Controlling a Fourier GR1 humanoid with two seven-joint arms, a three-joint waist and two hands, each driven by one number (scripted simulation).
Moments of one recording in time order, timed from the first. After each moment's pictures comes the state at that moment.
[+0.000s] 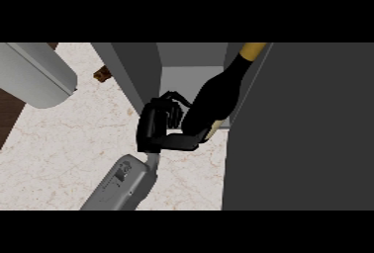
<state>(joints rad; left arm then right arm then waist) -0.43 0.00 -0.39 -1.23 0.38 0.43 -0.32 0.09 -0.03 0.02 -2.30 -0.12 0.21 0.32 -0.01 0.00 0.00</state>
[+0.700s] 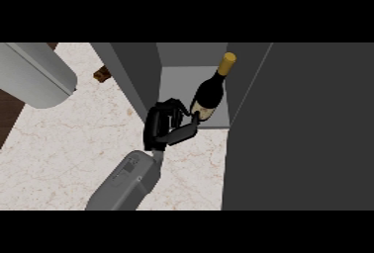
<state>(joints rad) -0.51 0.00 -0.43 -0.94 0.54 0.44 -0.50 0.10 -0.04 -0.02 -2.30 -0.16 0.23 0.31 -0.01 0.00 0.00</state>
